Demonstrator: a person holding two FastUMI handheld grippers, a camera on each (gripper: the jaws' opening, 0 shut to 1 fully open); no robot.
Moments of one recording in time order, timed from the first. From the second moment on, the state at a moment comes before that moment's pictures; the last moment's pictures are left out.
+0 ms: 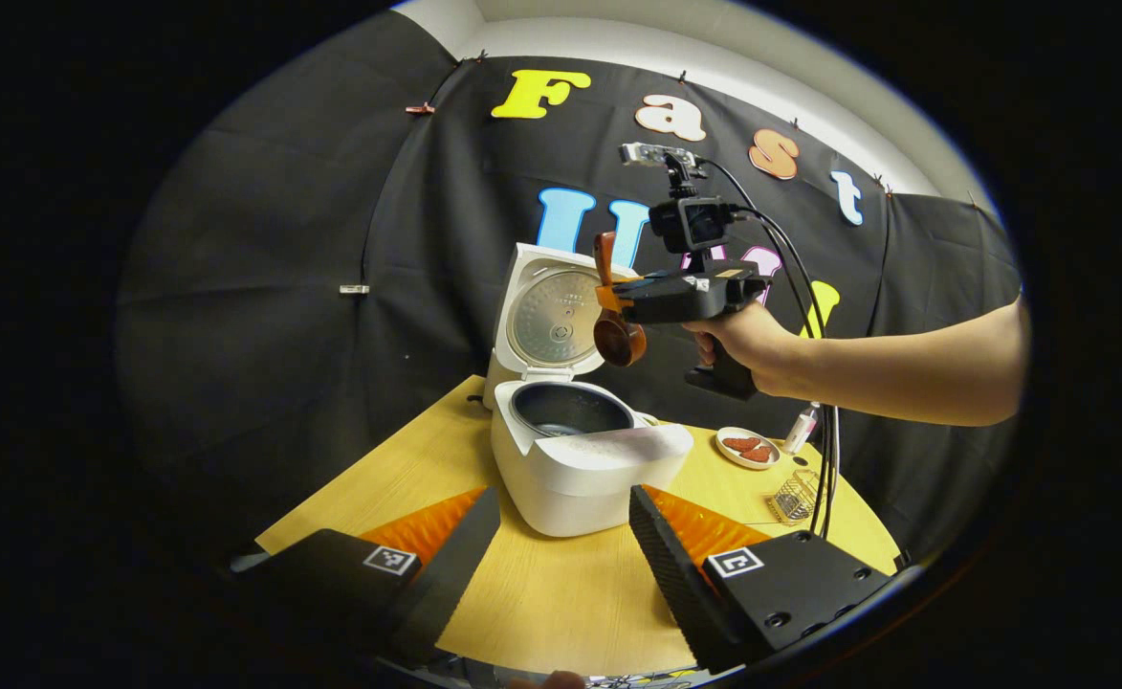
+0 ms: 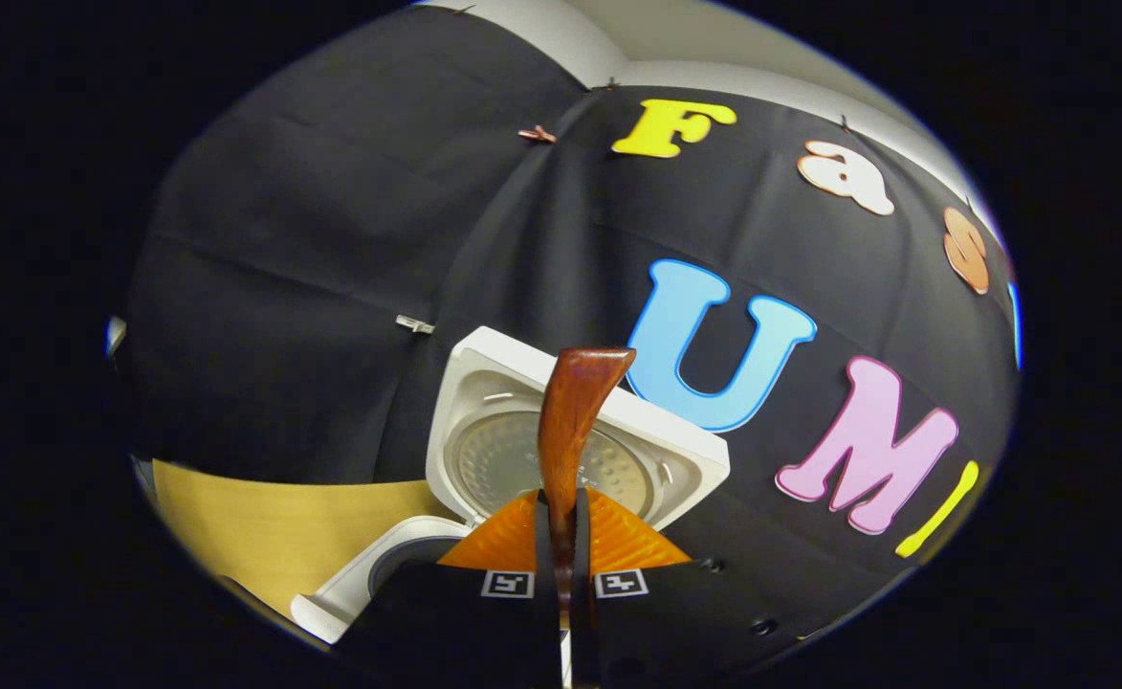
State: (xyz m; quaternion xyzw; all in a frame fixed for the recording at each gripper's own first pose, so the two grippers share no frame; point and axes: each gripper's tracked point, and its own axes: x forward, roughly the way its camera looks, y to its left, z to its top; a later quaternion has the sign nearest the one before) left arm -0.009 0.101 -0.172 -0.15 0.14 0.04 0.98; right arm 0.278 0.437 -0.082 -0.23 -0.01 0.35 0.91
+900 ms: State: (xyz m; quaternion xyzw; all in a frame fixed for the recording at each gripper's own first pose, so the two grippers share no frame) left arm -0.004 0.086 -0.158 -0.13 0.13 0.03 0.98; right arm 0.297 0.331 -0.055 0.18 0.14 0.26 0.94
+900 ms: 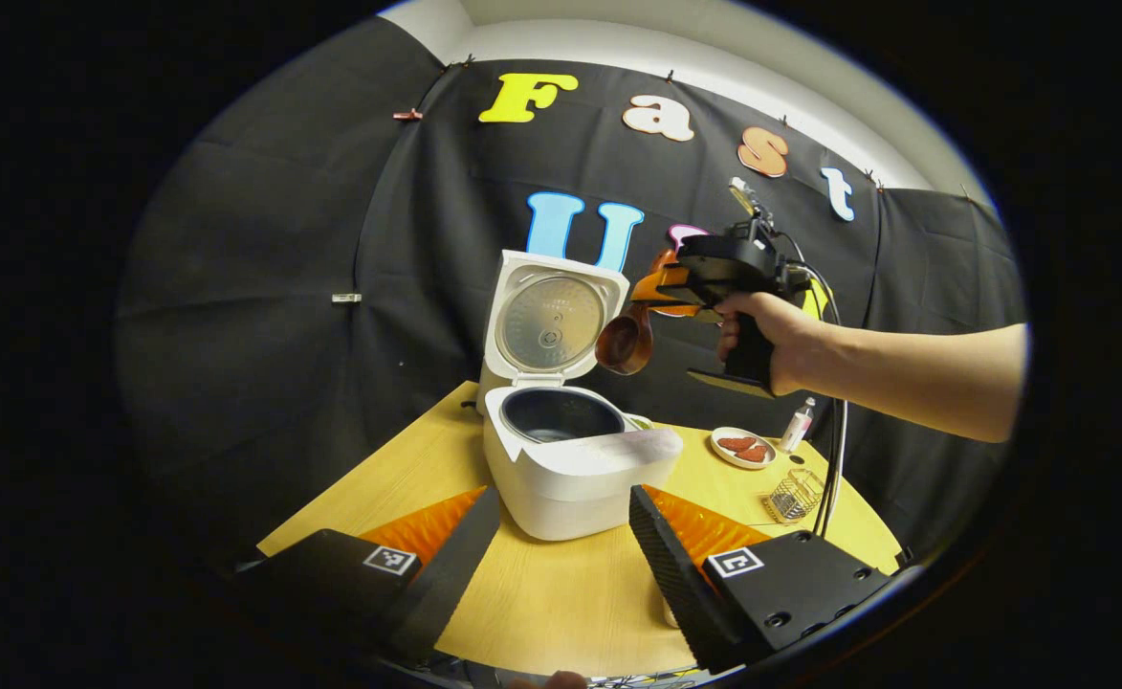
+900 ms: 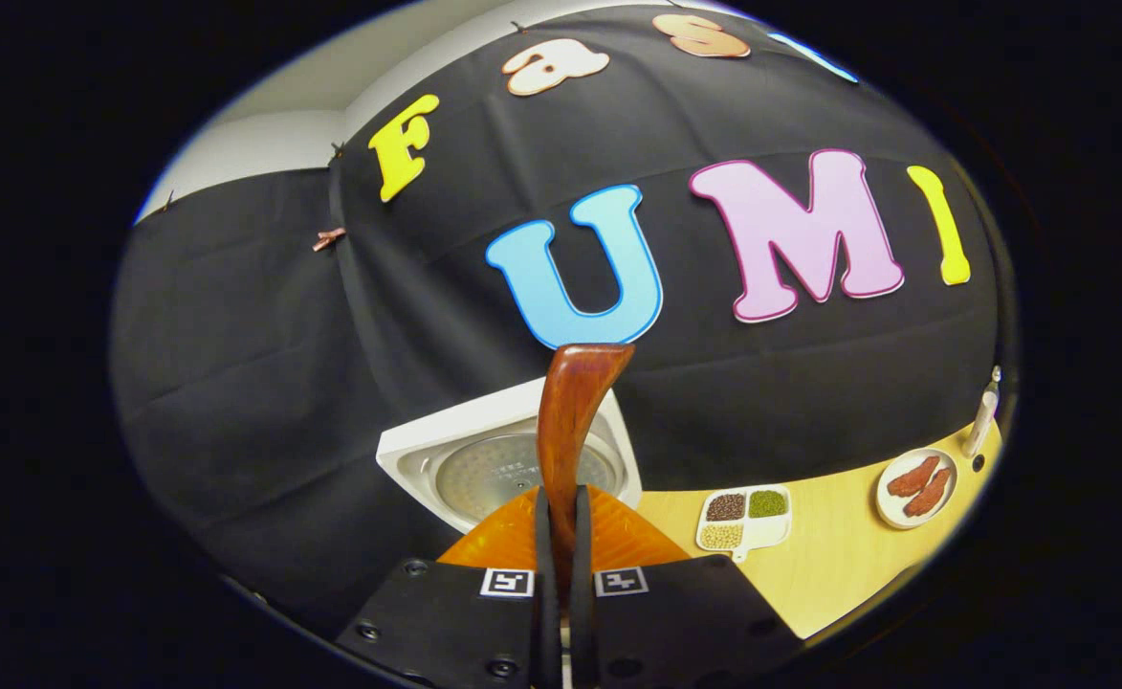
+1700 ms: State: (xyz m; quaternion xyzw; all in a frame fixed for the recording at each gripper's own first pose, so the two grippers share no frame) left arm 0.016 0.007 -0.136 -0.10 0.13 -0.03 0.99; right arm 0.241 -0.006 -0.075 0.23 0.10 0.09 0.96
